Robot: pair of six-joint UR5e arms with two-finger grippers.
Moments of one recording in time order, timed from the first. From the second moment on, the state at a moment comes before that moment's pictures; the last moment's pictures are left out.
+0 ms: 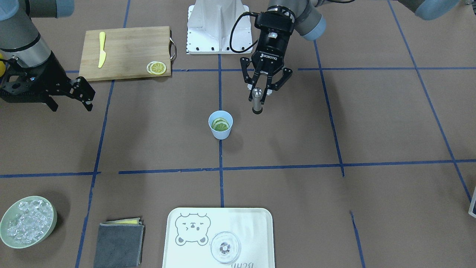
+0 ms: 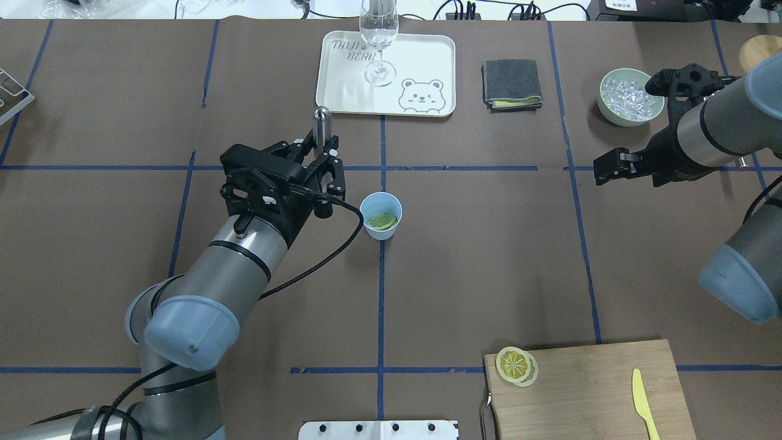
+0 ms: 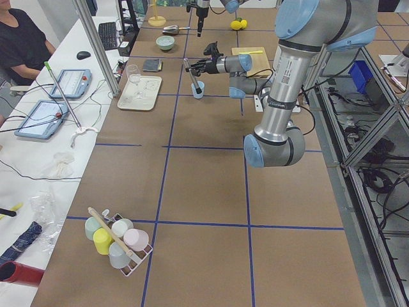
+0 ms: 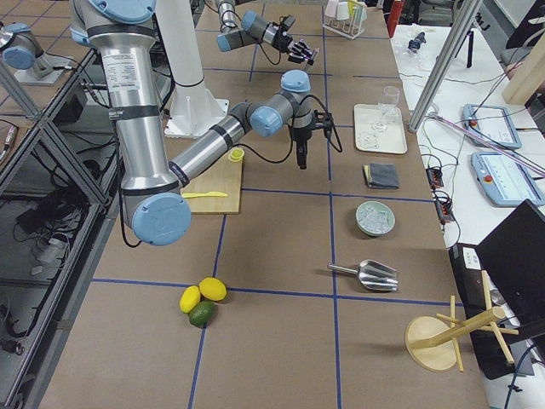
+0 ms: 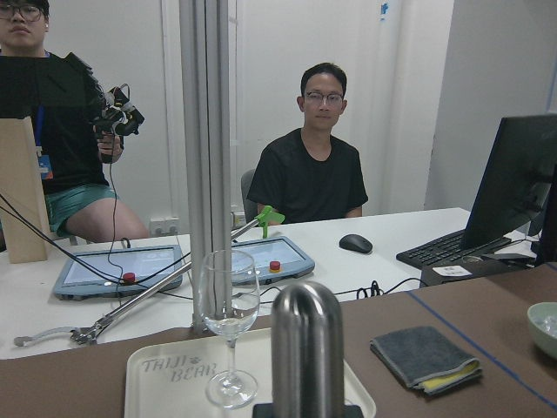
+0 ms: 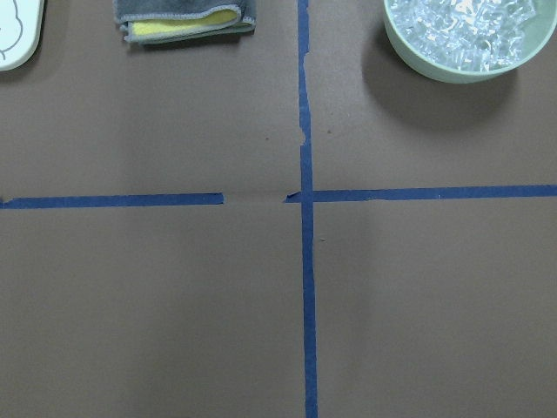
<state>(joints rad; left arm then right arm) -0.35 -1.97 -1.85 -2.41 -0.85 -0.71 0.90 -1.42 2.07 -1.55 2.02 0.94</state>
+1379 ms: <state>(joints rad) -0.91 -1.63 -1.68 -2.08 -2.12 -0.80 0.90 -1.42 2.05 -1.54 2.03 0.94</state>
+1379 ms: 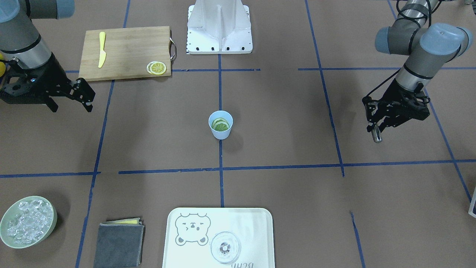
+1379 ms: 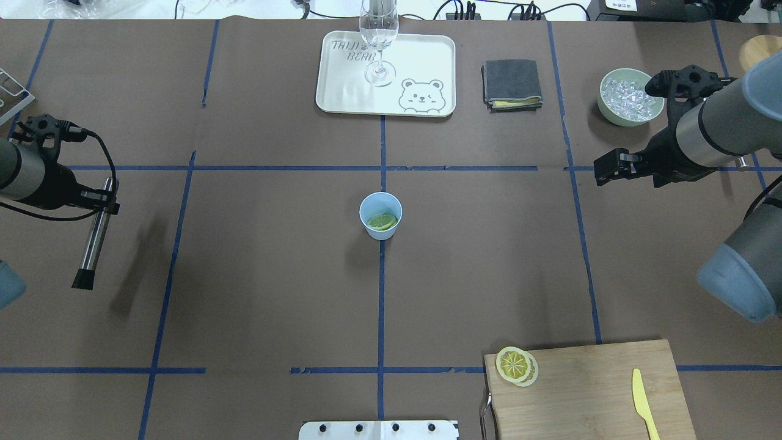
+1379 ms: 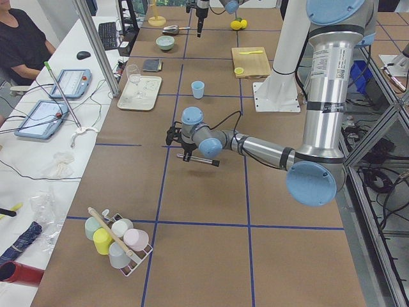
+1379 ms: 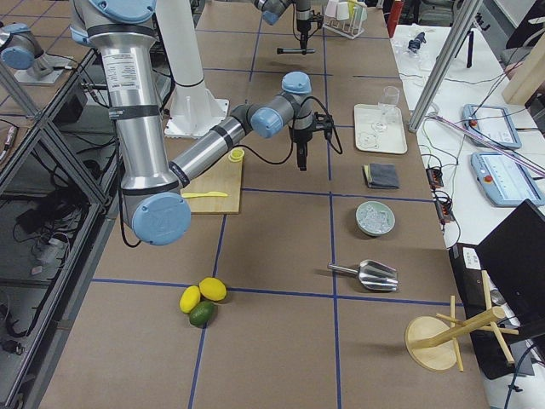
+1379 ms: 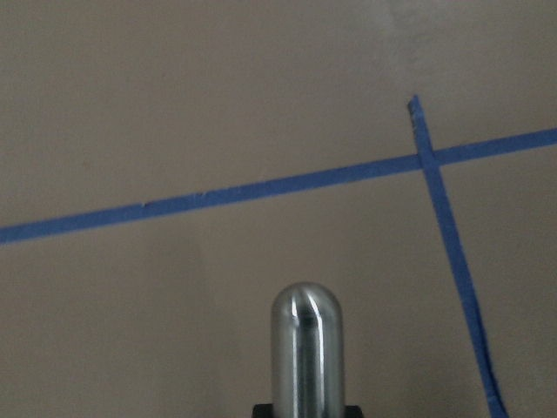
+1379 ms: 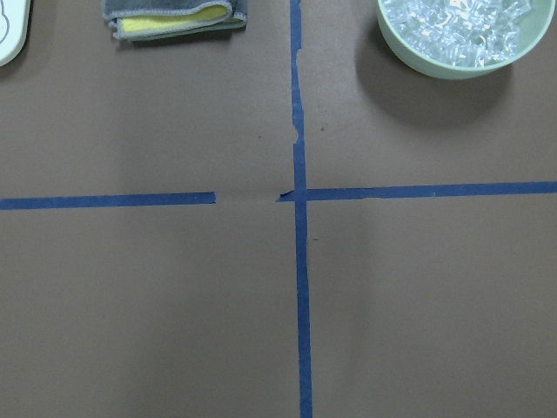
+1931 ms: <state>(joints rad) -0.93 -1.68 -1.59 -2.05 -2.14 -0.84 0.90 -1.42 2.06 -1.54 2.03 0.94</state>
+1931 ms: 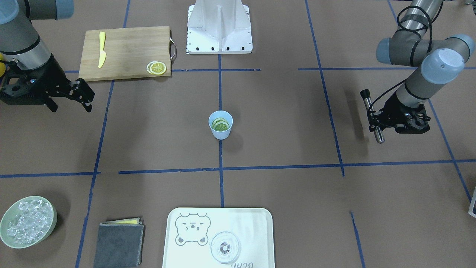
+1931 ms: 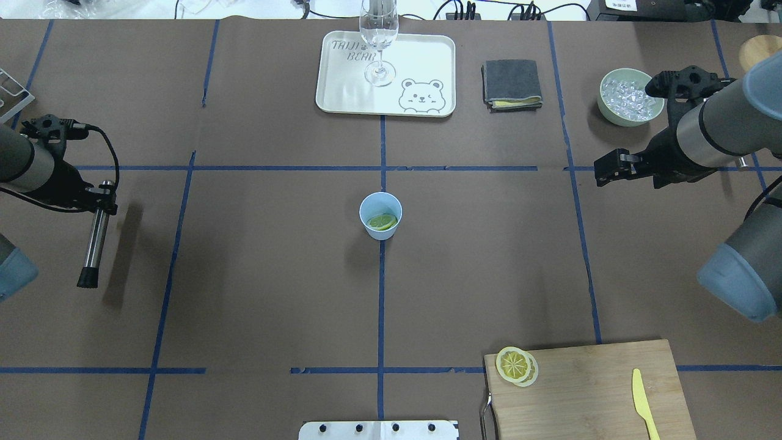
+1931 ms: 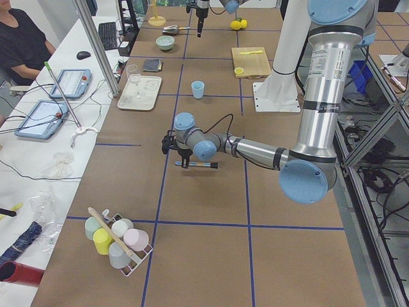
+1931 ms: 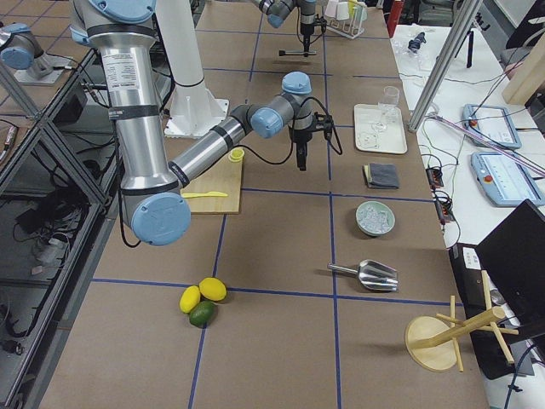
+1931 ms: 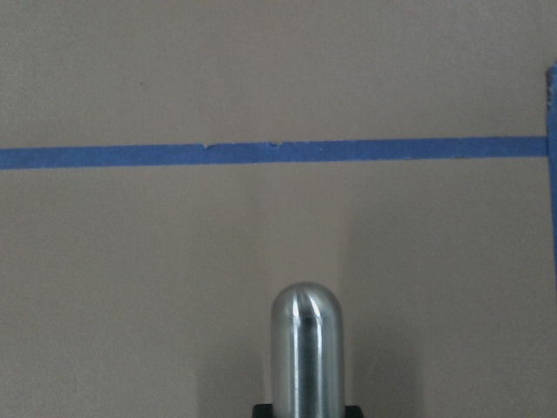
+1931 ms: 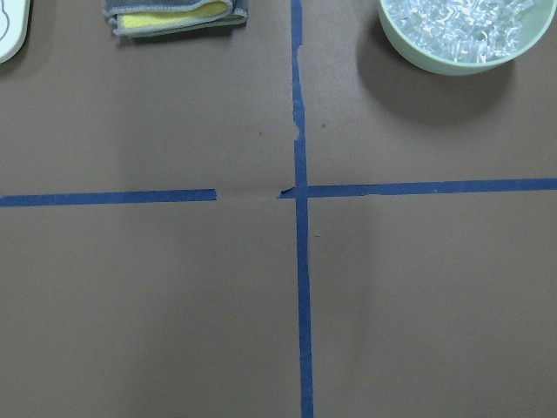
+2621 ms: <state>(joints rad) -0.93 -1.70 -1.55 -2.05 -2.14 -0.82 0.90 -1.42 2.05 -1.54 2.03 0.94</state>
